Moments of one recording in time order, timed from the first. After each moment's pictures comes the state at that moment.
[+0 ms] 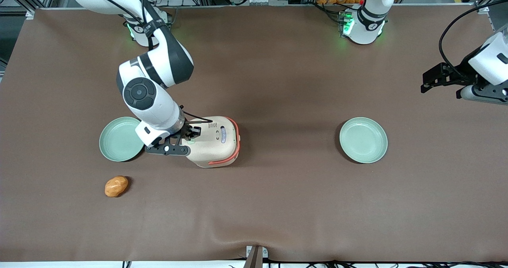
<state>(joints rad) 0.37 0.44 0.09 -1.60 -0.01 2.02 0.52</state>
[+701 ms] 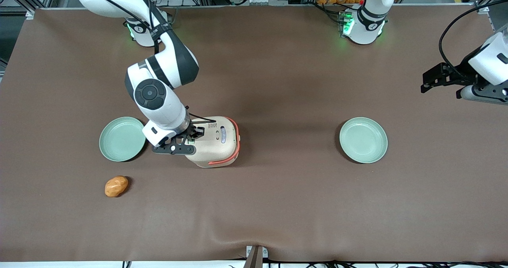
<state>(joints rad) 0.38 0.44 0.09 -1.63 -0.05 2.07 0.53</state>
